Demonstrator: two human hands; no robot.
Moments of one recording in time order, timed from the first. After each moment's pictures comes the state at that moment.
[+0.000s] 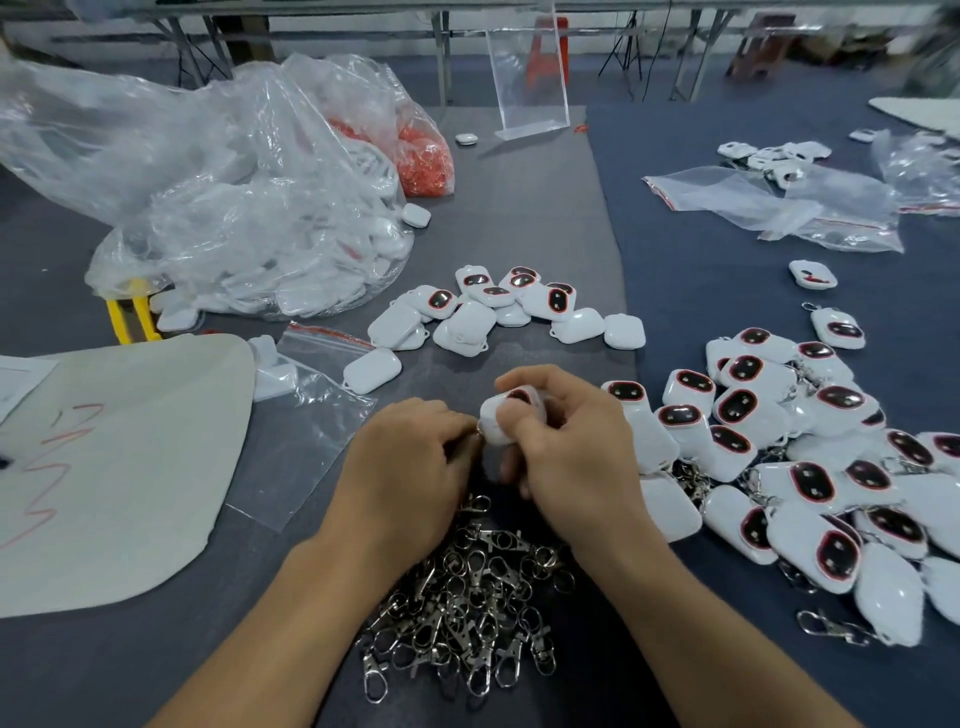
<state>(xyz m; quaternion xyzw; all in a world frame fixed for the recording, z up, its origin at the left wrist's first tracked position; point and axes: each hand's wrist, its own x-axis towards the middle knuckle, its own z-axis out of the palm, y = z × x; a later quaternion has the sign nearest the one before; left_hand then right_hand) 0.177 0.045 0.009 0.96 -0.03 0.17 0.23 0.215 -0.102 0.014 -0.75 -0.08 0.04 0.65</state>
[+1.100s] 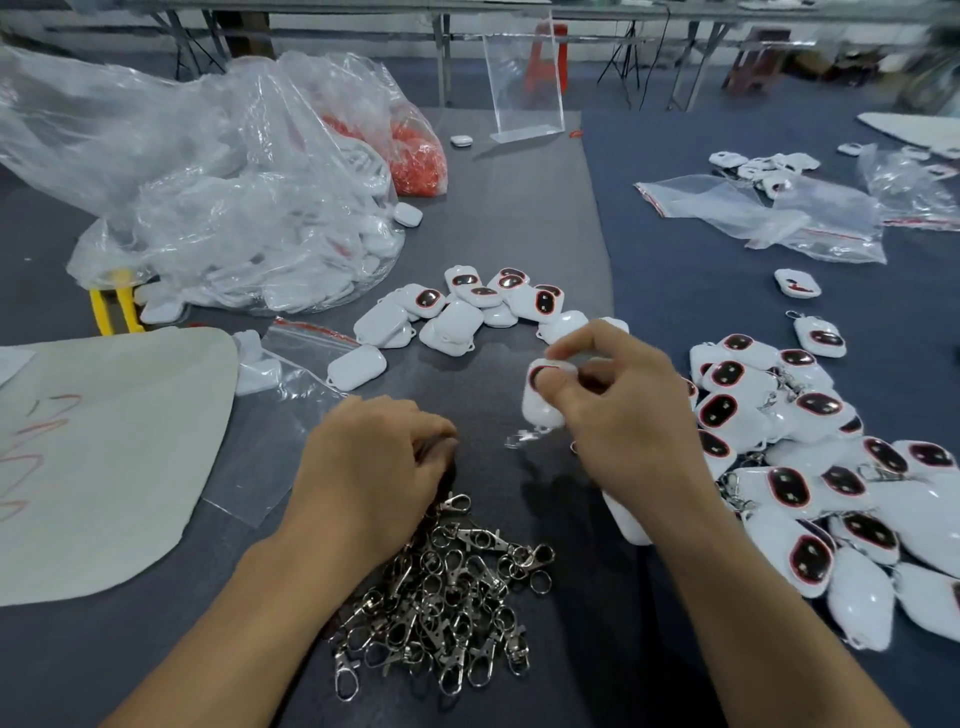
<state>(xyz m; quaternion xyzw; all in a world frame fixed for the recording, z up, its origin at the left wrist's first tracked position) 0.169 0.044 0.015 0.96 0.01 0.20 0.17 0.248 -0.144 0.031 -0.85 -0.11 -0.04 0.51</state>
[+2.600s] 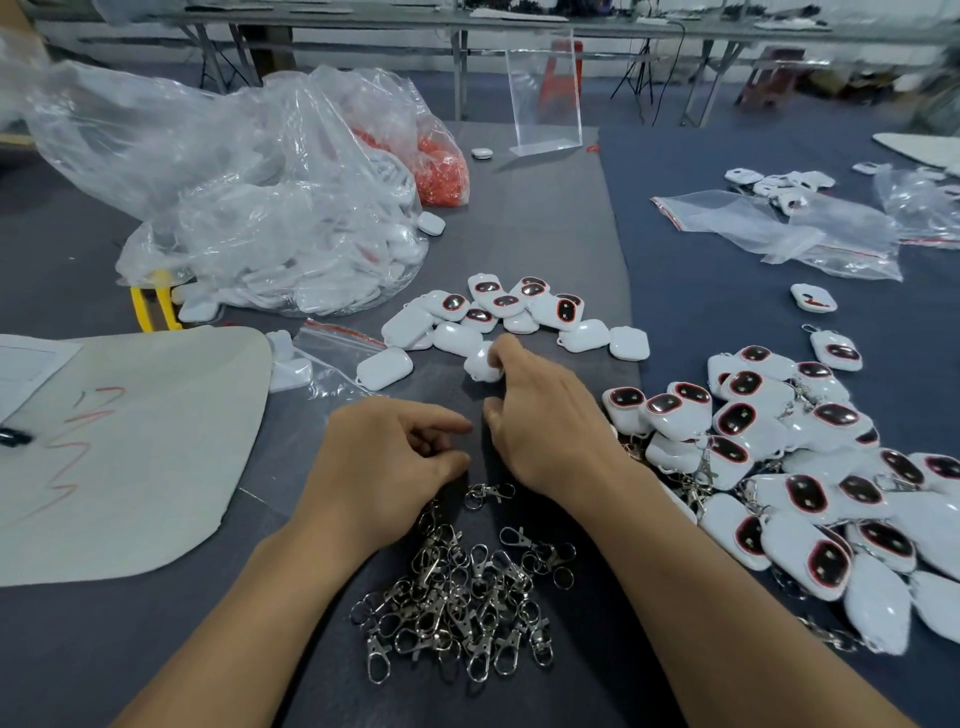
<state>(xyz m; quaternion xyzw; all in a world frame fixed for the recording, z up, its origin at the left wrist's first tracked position) 0.164 0.059 0.015 0.90 0.10 0.13 0.40 0.262 -0.087 0.010 -0.92 -0.28 -0.03 0.25</state>
